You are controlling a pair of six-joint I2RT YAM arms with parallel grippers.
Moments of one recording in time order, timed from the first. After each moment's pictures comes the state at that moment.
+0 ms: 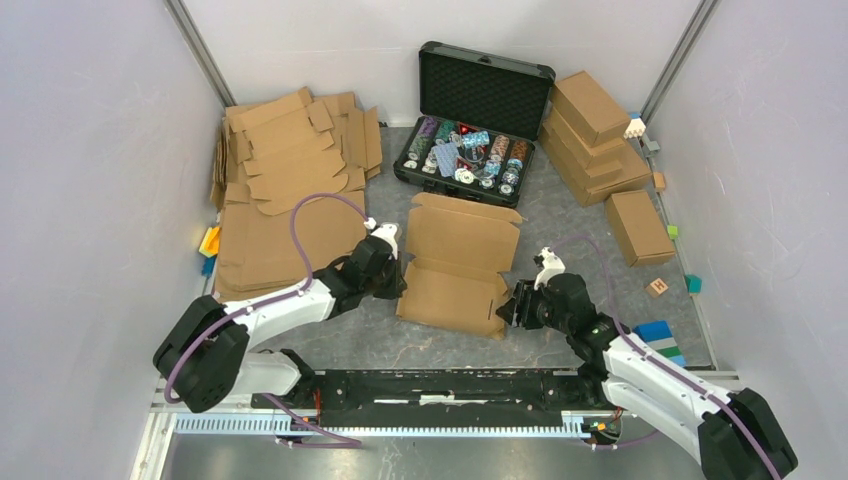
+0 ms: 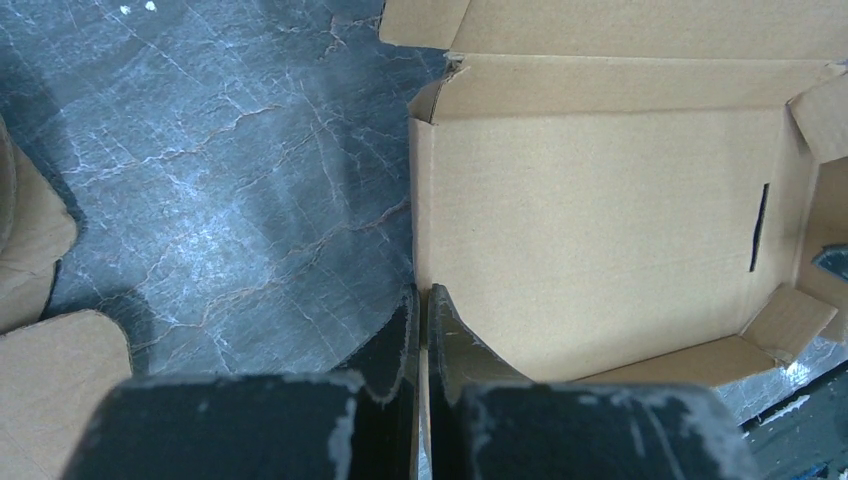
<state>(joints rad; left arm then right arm) -0.71 1.29 0.57 -0.07 -0.05 -0.52 0.56 0.77 0.14 0.01 -0.17 0.59</state>
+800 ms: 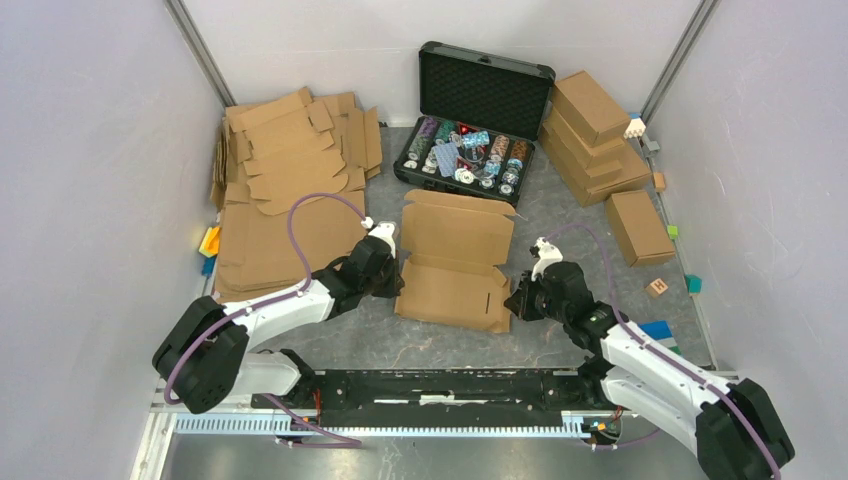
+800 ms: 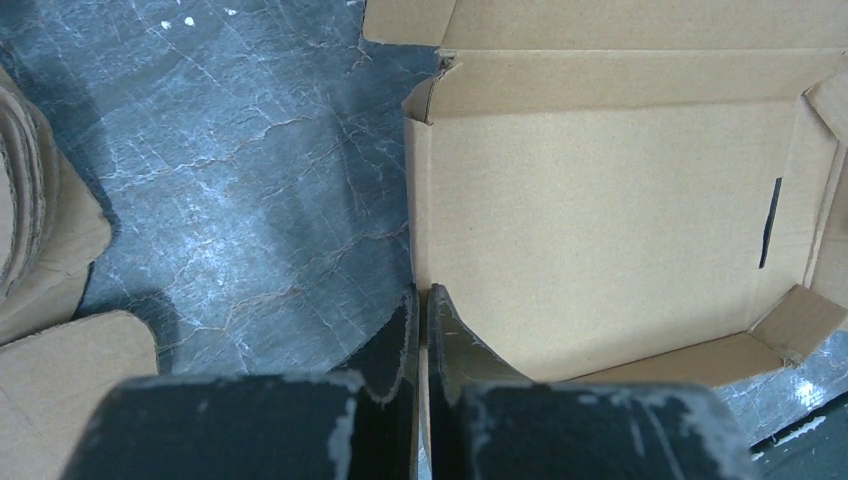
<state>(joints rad) -0.71 1.28 0.55 -0.05 -0.07 -0.52 0.55 0.81 0.25 -0.11 -0.12 0.50</state>
